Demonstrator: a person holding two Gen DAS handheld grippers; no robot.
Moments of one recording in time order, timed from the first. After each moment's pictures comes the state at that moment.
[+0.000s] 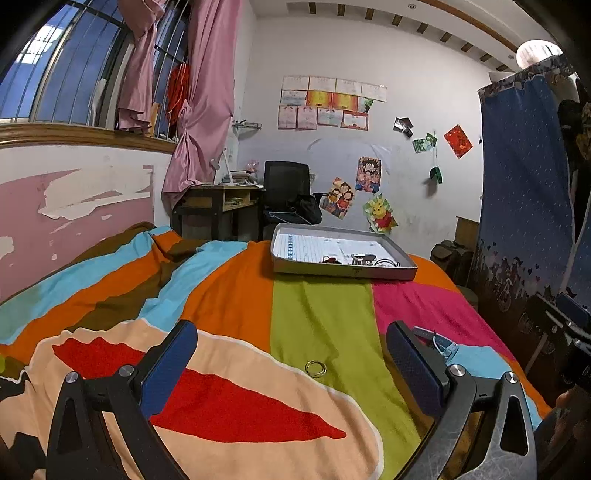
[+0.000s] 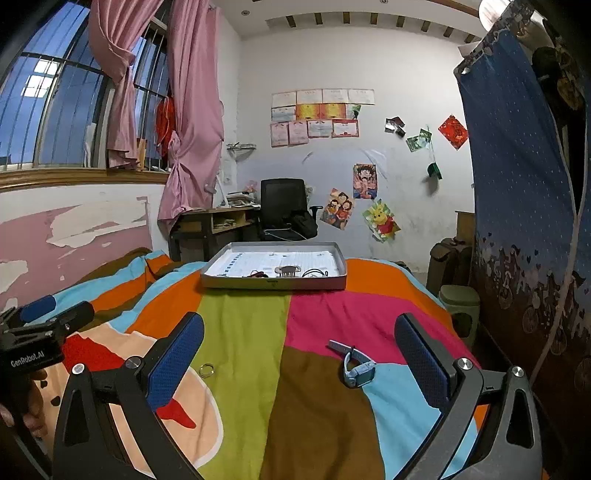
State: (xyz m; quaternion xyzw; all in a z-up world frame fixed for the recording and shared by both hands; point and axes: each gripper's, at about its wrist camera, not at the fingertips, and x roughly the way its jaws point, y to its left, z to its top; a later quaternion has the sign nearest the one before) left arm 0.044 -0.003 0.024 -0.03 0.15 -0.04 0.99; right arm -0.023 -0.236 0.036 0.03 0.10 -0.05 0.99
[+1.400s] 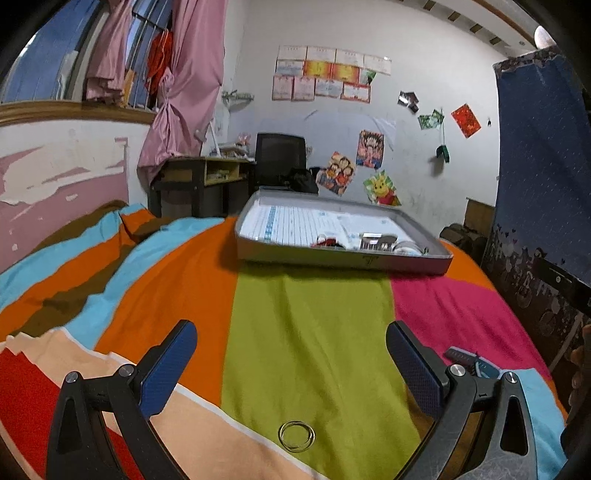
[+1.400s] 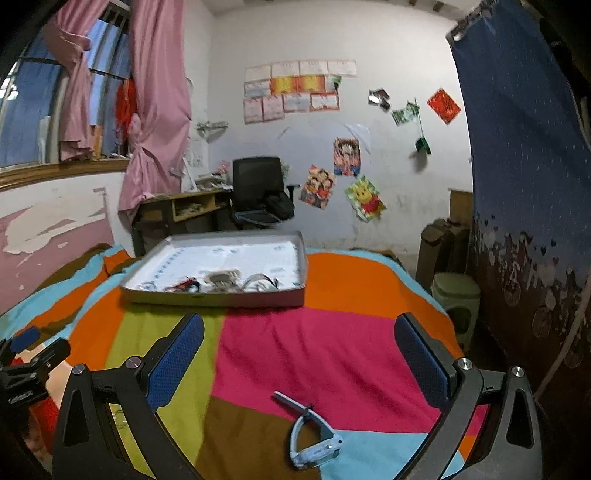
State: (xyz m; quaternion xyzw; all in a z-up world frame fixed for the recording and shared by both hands) left arm 0.210 -0.052 -0.031 -0.03 0.20 -0.05 0.98; right arm 0.166 -0.327 0.012 0.05 0.15 -0.08 0.98
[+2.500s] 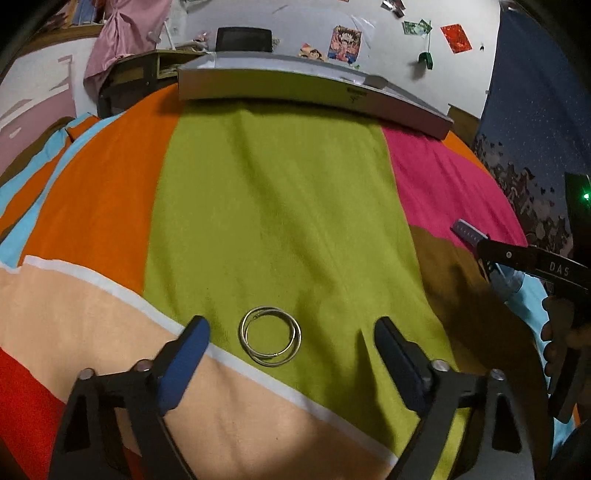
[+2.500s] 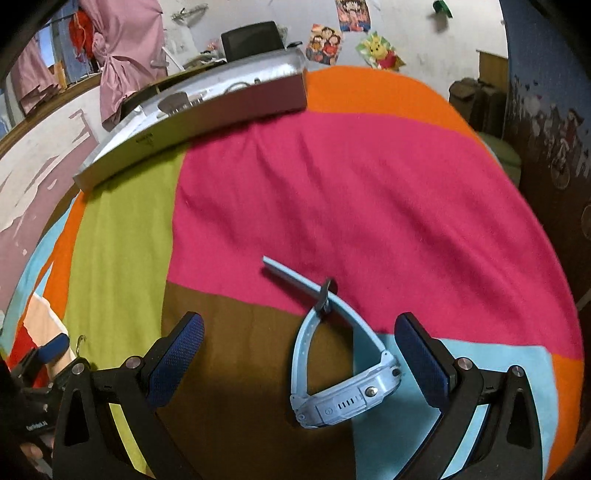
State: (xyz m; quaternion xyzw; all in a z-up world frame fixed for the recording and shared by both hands) left arm 0.241 -0.070 -0.124 -0.02 0.41 -0.12 0.90; right arm 0.257 -0.326 -0.138 0.13 0.41 -0.02 0.90
